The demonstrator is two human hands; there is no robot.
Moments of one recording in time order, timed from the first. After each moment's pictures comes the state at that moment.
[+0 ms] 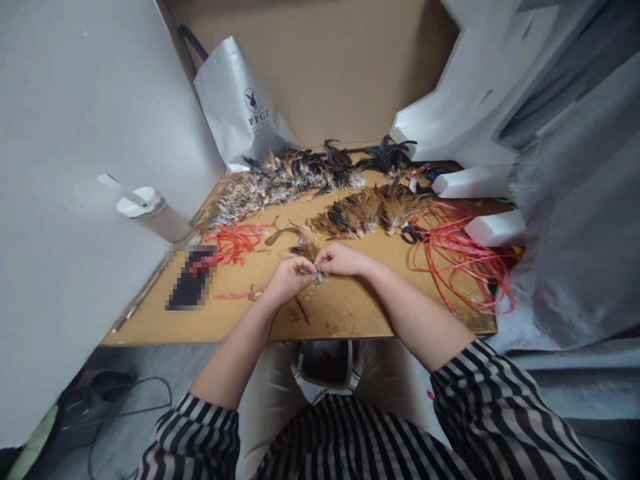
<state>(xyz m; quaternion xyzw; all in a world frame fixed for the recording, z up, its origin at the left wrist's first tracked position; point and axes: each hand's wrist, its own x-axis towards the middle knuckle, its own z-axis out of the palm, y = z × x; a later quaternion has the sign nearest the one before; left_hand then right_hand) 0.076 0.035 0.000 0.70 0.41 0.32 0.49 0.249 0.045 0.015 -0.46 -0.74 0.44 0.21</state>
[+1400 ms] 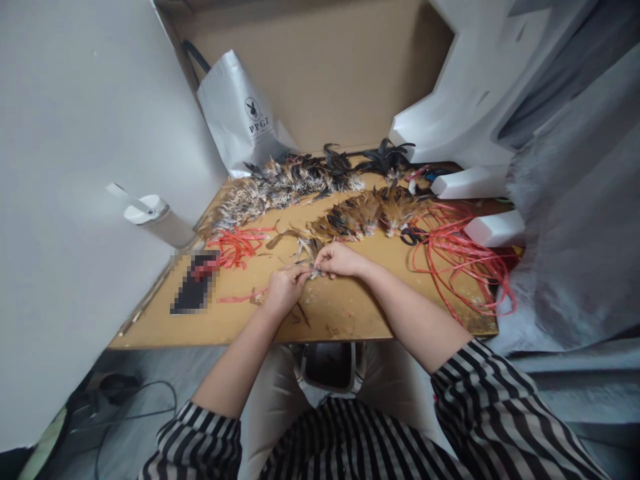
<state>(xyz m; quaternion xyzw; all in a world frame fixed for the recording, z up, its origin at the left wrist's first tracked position) 0.064 0.030 -0.007 0.83 0.44 0.30 0.16 0.248 0.050 0.005 -0.48 -0.69 0.49 0.26</state>
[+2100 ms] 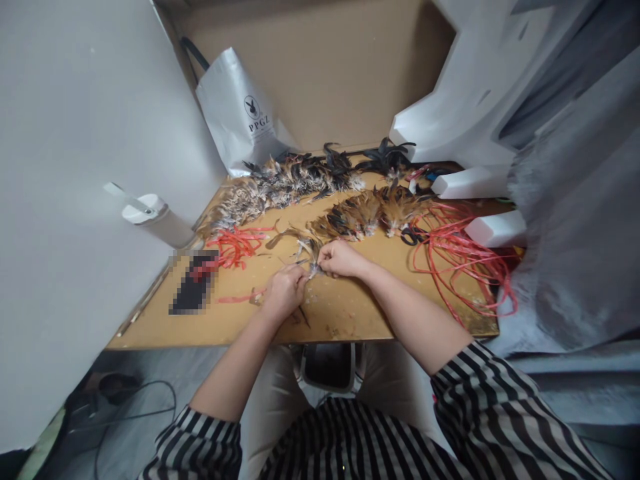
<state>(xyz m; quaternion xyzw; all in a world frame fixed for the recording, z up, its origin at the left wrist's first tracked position) 0.061 0.021 0.003 0.88 0.42 0.23 0.07 0.247 0.047 0.009 -0.53 -0.69 0.41 0.27</state>
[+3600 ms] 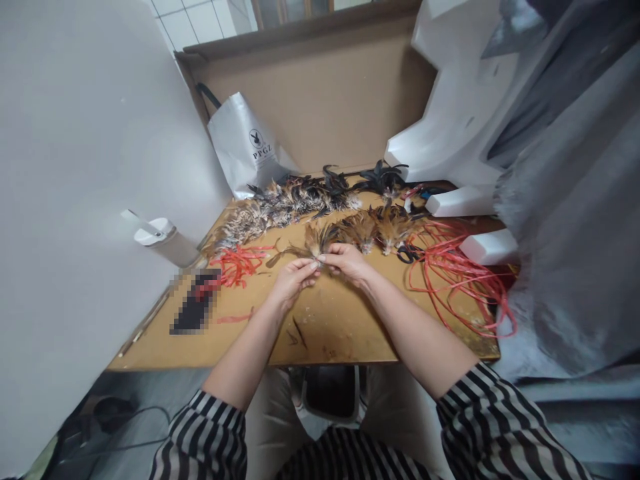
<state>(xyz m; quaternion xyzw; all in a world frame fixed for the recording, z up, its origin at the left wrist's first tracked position) 0.104 0.058 0.026 0.47 0.39 0.41 0.67 0.261 0.051 0.030 -0.42 -0.48 0.57 0.52</state>
